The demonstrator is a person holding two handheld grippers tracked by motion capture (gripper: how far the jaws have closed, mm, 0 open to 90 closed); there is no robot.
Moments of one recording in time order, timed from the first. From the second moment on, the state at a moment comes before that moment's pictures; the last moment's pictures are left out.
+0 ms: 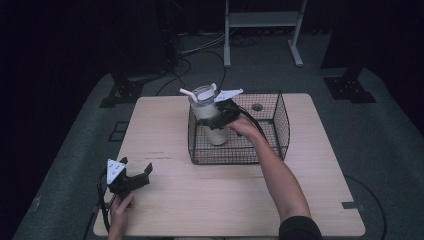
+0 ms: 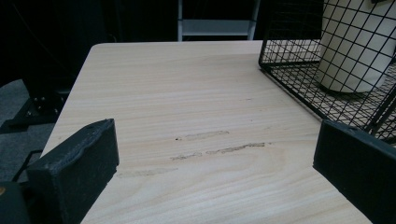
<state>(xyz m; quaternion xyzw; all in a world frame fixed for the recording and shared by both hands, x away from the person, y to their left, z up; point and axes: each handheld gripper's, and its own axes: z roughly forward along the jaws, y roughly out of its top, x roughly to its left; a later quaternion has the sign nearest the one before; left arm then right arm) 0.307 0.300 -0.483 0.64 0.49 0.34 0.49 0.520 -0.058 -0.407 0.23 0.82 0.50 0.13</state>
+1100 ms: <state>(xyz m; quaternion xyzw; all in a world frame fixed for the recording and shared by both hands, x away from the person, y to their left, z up) 0.307 0.299 -0.483 0.64 0.49 0.35 0.48 0.513 -0.079 -0.407 0.21 0.84 0.48 0.13</state>
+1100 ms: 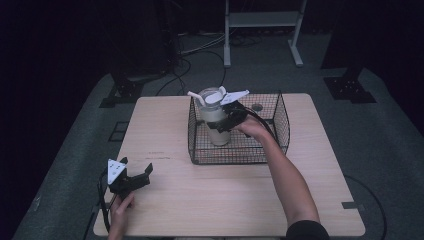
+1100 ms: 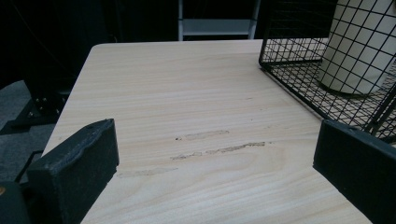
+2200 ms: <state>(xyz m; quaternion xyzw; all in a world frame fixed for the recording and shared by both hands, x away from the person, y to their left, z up) 0.308 0.299 -0.483 0.64 0.49 0.35 0.48 0.497 -0.108 -0.403 0.21 0.86 0.44 0.16</state>
